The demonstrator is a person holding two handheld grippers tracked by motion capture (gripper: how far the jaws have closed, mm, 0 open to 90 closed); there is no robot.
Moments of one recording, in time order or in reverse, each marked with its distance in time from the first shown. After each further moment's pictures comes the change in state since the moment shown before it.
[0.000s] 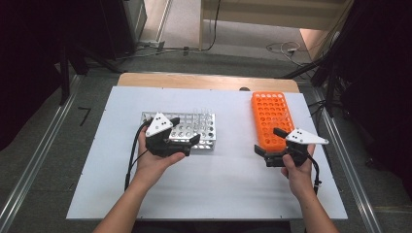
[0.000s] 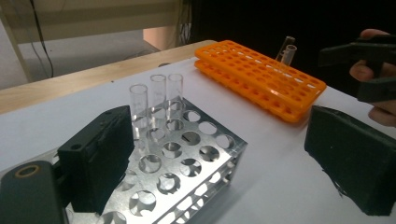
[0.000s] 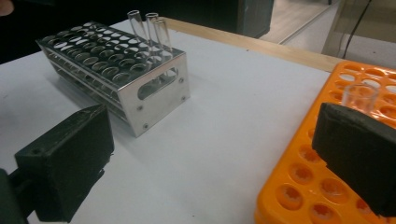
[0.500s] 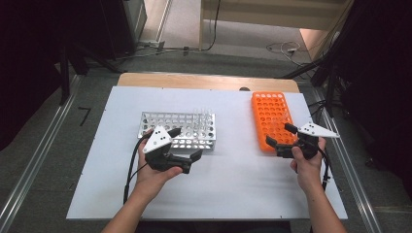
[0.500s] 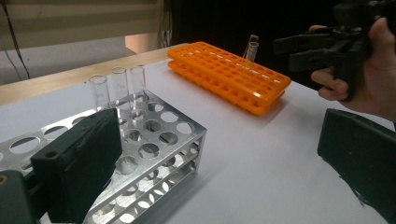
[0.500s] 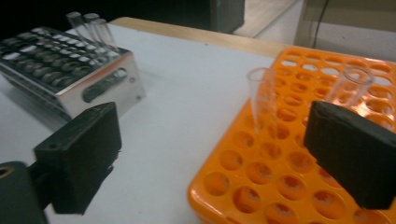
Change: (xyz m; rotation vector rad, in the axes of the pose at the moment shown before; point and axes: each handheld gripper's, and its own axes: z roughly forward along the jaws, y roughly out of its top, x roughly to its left) left arm -0.020 -0.016 -0.014 -0.023 -0.073 0.016; right arm -0.040 -0.003 -0.003 0.024 -0.089 0.071
